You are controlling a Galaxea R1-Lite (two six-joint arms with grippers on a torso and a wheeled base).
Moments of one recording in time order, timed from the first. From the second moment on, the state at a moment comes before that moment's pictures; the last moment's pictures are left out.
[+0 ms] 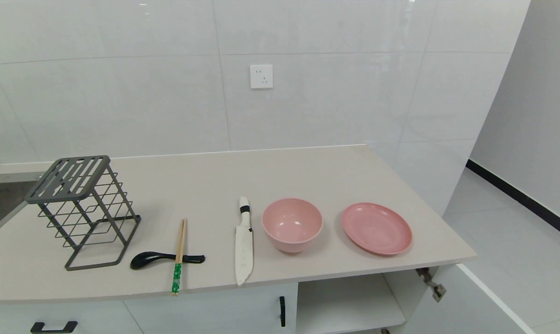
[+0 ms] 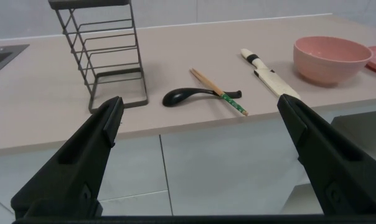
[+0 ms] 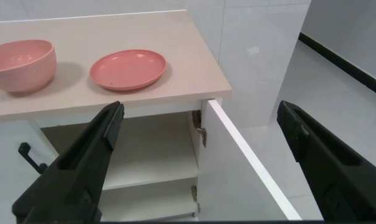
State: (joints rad) left arm 0.00 0.00 0.00 0.00 -0.07 0.03; right arm -0.07 0.09 0.00 0.00 0.03 -0.01
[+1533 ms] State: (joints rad) left arm 0.00 0.00 0.00 0.00 -0.07 0.03; right arm -0.08 0.09 0.00 -0.01 0.05 -0.02
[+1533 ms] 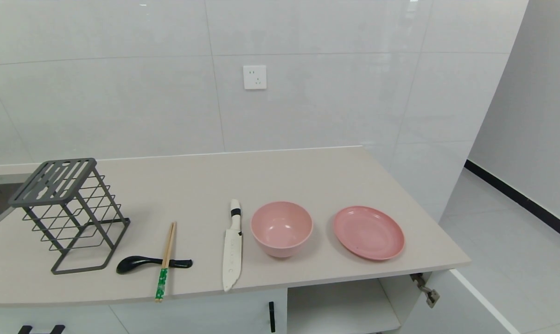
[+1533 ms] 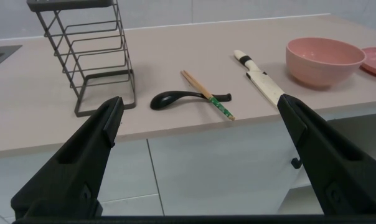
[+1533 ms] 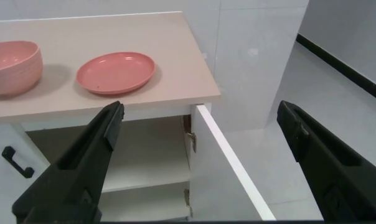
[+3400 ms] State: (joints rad) left arm 0.00 0.00 0.00 0.00 -0.06 0.03; right arm 0.05 1.84 -0.62 -0.57 0.32 -0.18
